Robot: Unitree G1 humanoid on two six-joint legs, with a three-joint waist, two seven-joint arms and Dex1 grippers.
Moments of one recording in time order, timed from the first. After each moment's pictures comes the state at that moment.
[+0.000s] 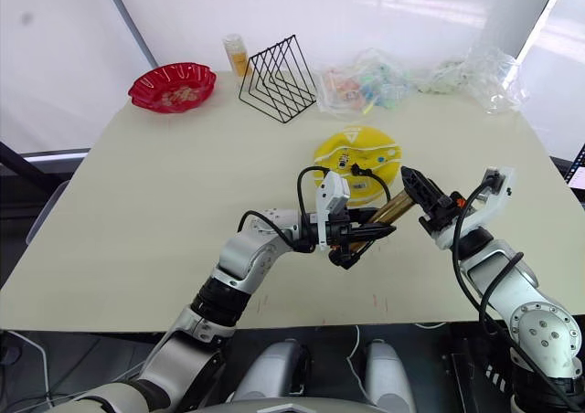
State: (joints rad) left arm -0.55 0.08 -0.33 0.07 -0.30 0.47 -0.92; right arm -0.04 -0.43 -0.27 -0.50 1.47 0.61 -0.04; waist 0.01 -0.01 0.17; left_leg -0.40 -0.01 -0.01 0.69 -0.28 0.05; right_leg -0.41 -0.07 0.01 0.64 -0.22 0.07
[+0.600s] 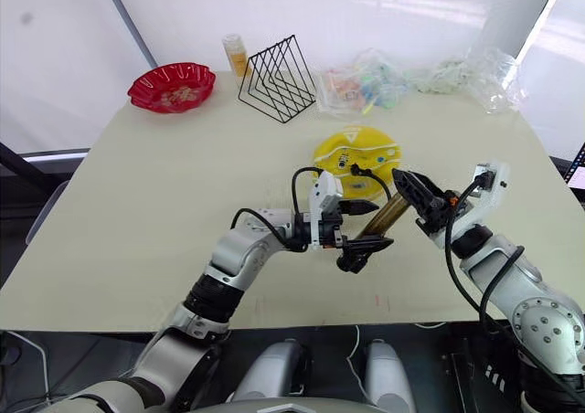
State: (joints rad) left arm -0.56 0.16 -0.31 0.07 -0.36 0.53 -0.98; right arm -0.06 -0.52 -0.24 -0.54 1.33 0.63 0.09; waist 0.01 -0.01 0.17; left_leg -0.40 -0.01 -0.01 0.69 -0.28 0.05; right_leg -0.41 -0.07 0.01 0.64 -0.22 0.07
